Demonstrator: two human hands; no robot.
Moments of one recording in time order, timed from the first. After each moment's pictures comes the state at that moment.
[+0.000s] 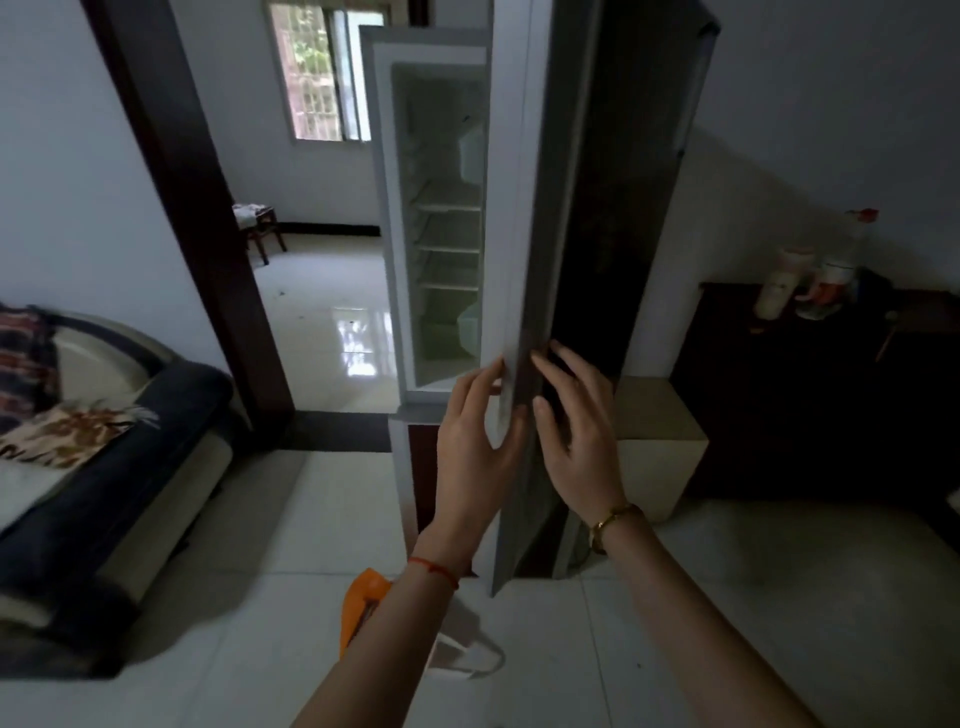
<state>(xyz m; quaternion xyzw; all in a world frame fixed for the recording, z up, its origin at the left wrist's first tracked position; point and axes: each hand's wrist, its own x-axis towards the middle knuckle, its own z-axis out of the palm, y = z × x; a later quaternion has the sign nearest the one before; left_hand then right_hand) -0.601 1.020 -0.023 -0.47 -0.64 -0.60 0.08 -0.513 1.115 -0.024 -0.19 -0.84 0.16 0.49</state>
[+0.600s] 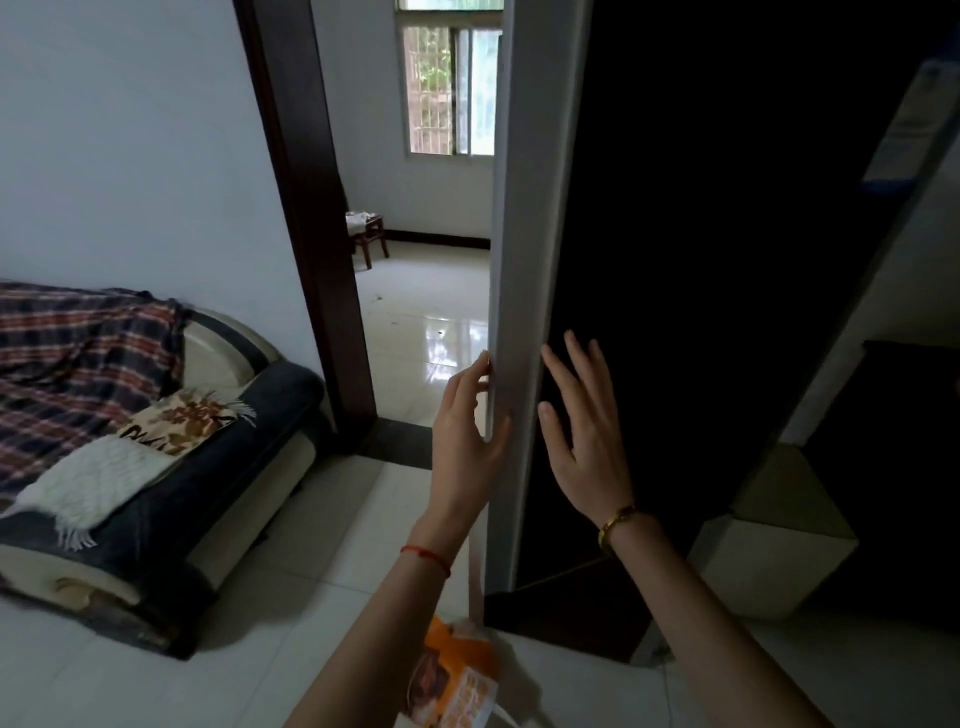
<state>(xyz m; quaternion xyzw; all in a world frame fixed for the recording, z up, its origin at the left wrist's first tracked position) -0.784 1.056 -0.026 -0.39 -0.70 -0.59 0.12 -0.697 1.172 -0.020 -0.13 -0.89 0.16 0.40</state>
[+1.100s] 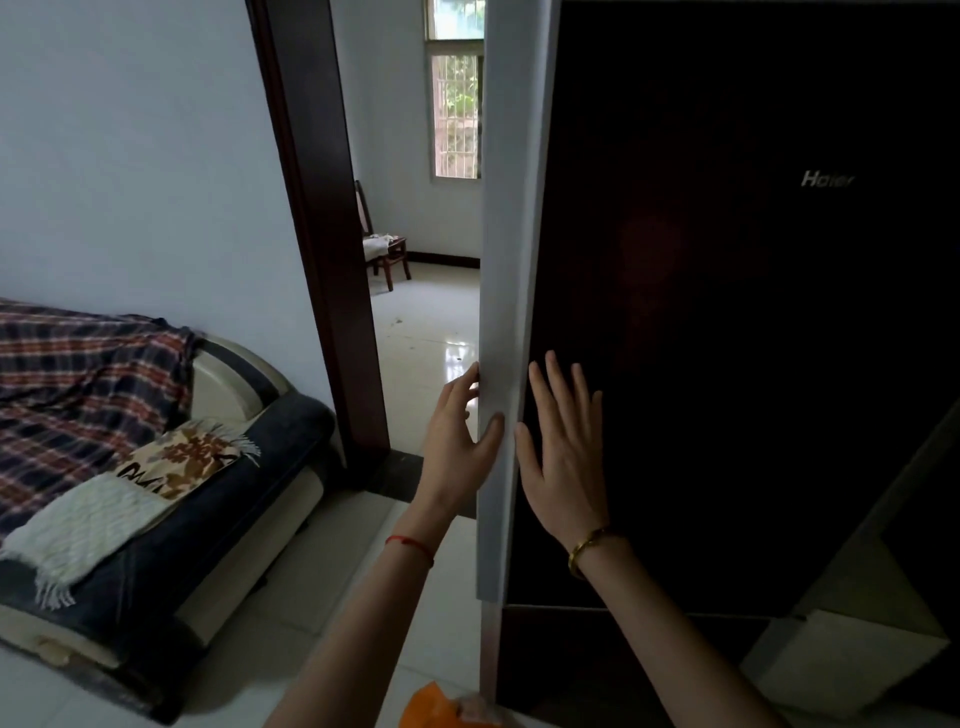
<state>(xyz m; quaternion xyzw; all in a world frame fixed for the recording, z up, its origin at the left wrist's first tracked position) -0.923 1.129 -0.019 -0.38 -0.73 -0.57 0.07 -0.832 1.229 -0.026 -0.17 -0.91 0.10 0.37</state>
